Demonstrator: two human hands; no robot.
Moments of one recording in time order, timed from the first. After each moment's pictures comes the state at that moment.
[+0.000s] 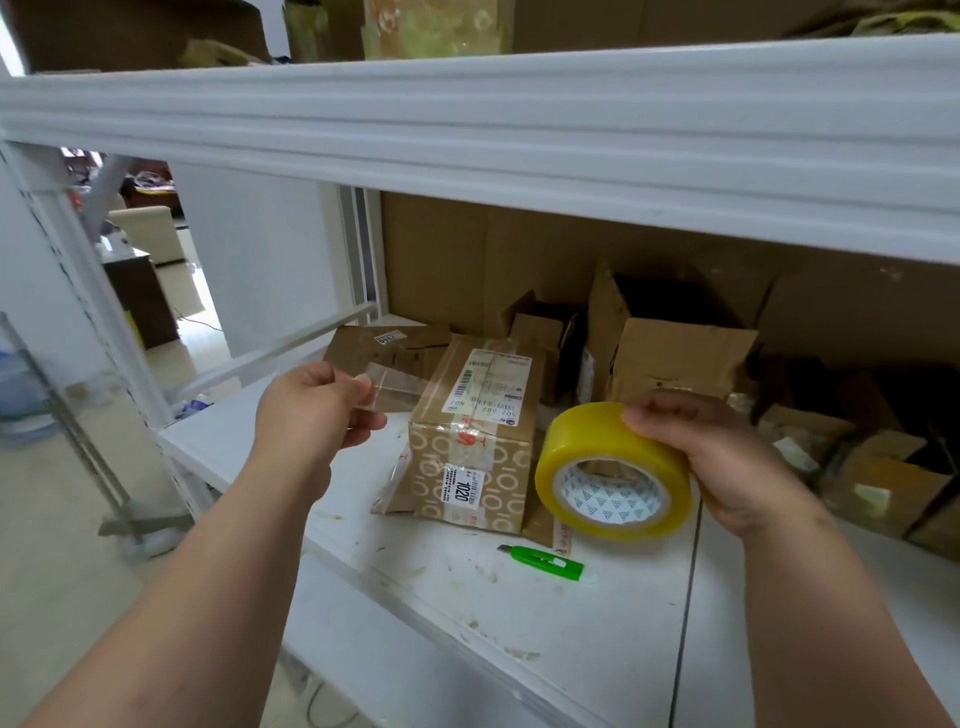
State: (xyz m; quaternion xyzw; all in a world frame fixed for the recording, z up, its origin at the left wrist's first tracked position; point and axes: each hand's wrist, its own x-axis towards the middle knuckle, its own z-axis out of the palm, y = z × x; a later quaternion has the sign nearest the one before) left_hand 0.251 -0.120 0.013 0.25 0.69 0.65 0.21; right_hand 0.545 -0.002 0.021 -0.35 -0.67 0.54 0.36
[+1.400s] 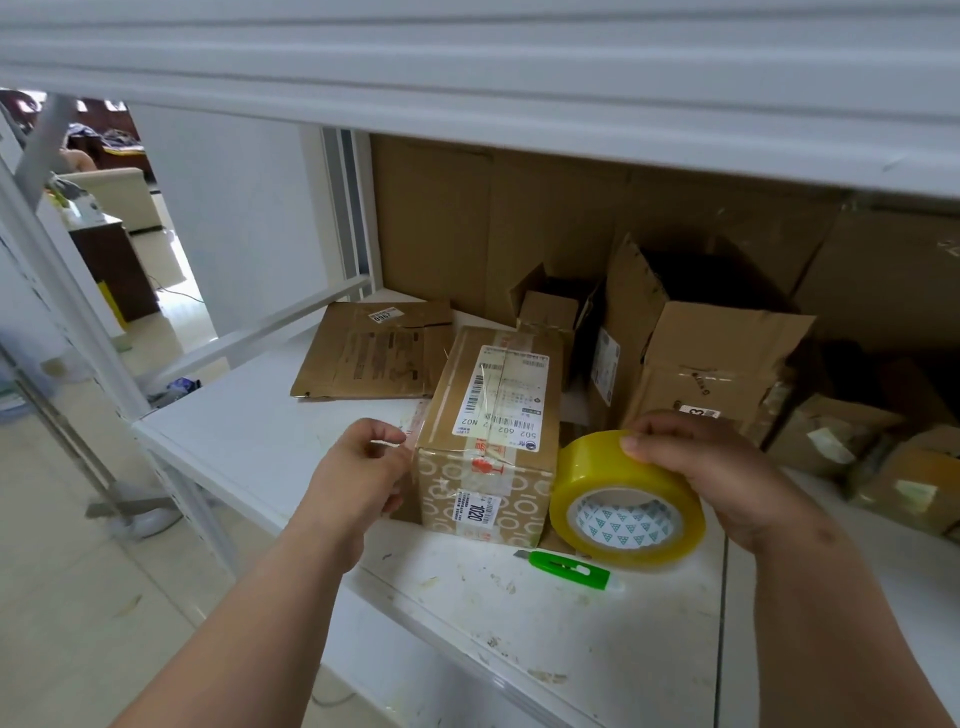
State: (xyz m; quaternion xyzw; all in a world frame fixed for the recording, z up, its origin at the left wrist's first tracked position) left_hand 0.254 -0.101 -0.054 0.25 0.71 0.56 0.34; right_hand 0.523 0.024 -0.012 -0.44 -0.70 0.49 0.27
